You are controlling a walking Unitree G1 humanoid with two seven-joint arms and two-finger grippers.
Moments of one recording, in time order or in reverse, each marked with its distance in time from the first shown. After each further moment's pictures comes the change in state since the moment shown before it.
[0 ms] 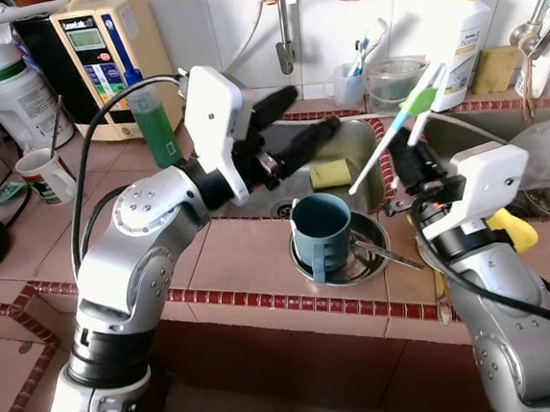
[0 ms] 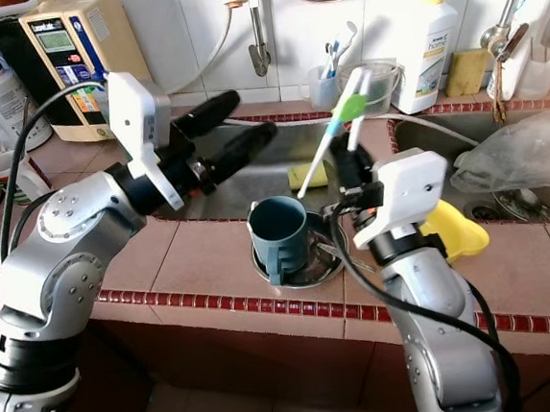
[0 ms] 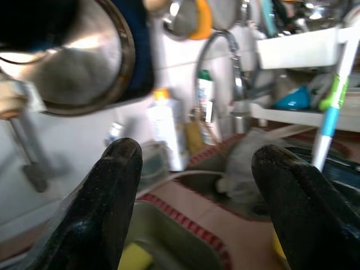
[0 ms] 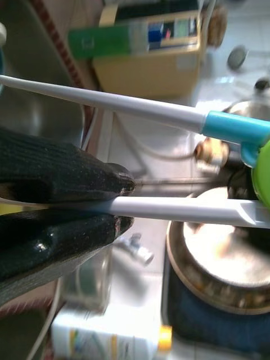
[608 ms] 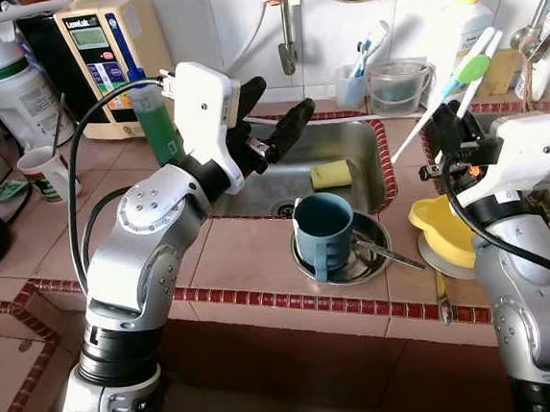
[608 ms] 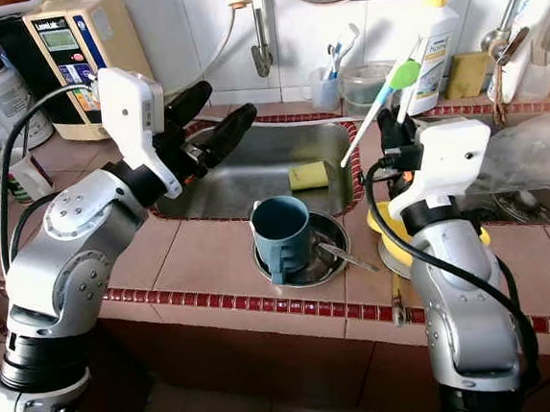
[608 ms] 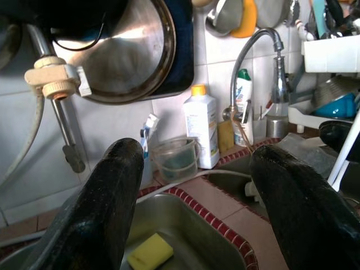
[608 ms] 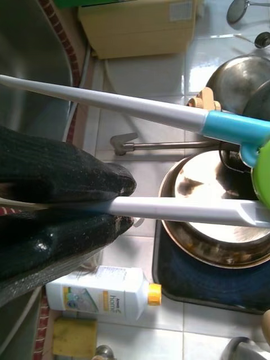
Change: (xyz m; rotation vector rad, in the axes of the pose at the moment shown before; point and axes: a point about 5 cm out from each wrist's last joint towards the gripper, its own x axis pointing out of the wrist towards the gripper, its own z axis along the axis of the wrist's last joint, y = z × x) left arm 0.003 0.003 -0.007 -0.036 0.021 0.130; right arm 0.018 -0.025 0.010 -0.038 -0.022 -0.091
